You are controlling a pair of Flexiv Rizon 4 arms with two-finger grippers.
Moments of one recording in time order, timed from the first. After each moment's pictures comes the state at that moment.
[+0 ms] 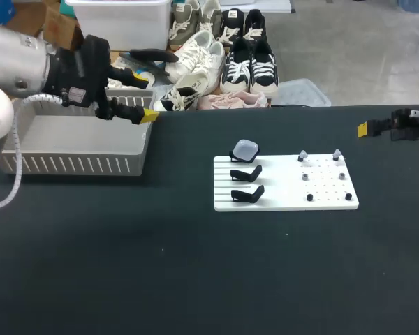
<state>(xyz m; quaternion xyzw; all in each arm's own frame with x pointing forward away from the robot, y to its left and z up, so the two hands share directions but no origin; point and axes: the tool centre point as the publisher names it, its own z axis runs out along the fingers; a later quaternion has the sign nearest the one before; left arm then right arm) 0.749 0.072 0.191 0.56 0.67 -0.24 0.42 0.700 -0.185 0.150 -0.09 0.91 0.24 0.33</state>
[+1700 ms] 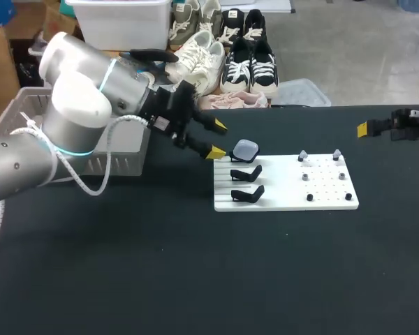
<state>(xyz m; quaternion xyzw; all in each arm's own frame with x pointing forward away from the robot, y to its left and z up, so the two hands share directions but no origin) 0.781 -0.062 0.054 0.62 0.61 -0.39 0.31 0.700 -0.185 0.150 -0.09 0.91 0.24 0.33</state>
